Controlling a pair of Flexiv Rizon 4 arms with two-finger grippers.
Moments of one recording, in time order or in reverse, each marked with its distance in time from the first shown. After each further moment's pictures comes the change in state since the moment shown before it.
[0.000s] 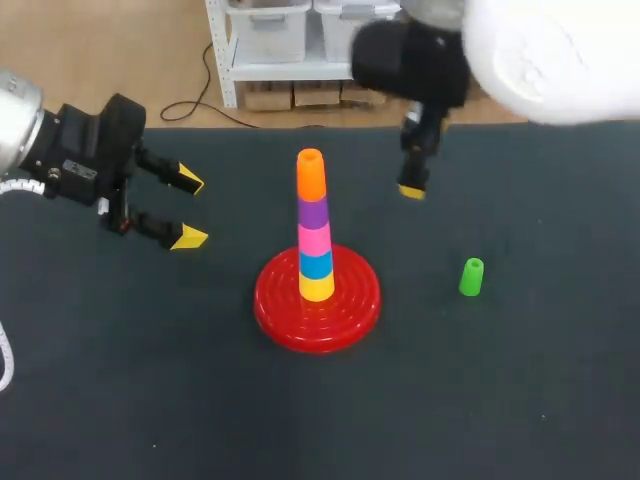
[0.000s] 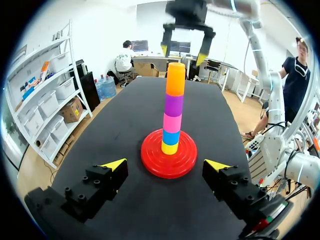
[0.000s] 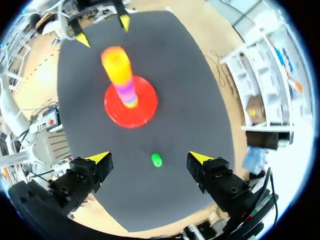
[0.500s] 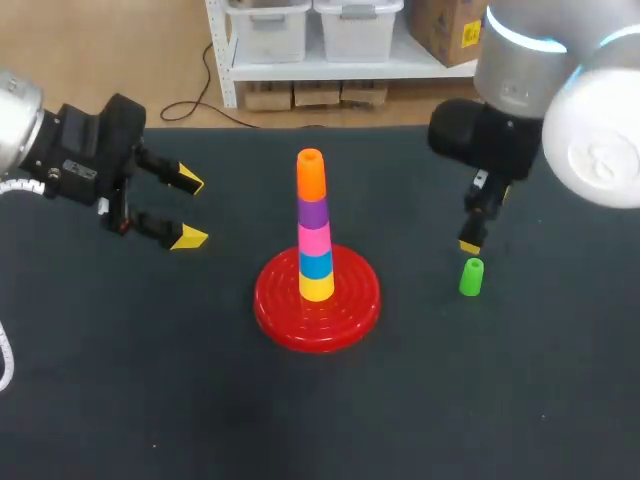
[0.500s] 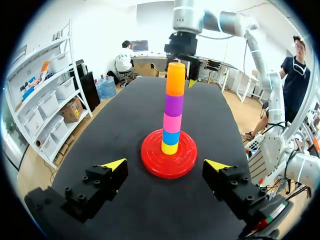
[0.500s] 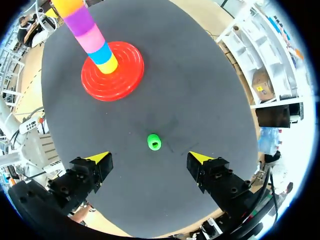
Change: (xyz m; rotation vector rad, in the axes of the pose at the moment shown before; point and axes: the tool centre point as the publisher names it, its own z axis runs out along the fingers) left arm 0.000 0.000 0.000 0.000 0.000 0.000; right arm 0.068 -0.019 0.094 -0.065 0.010 0.111
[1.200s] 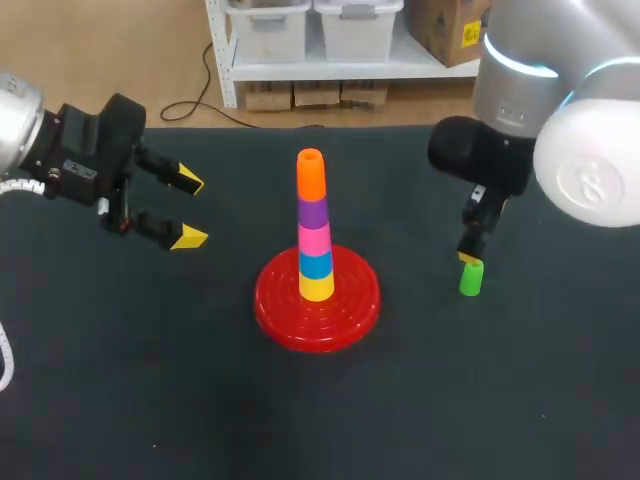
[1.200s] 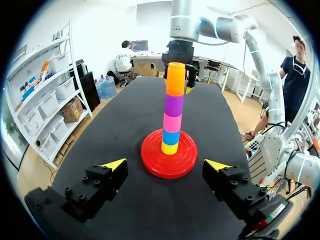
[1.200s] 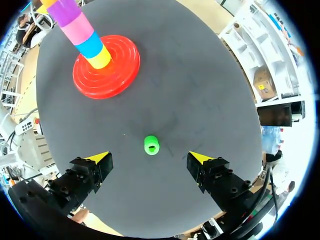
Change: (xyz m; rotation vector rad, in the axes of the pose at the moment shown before) left arm 0.000 0.000 0.000 0.000 0.000 0.000; right arm 0.001 -0.004 0.021 0.004 0.007 0.006
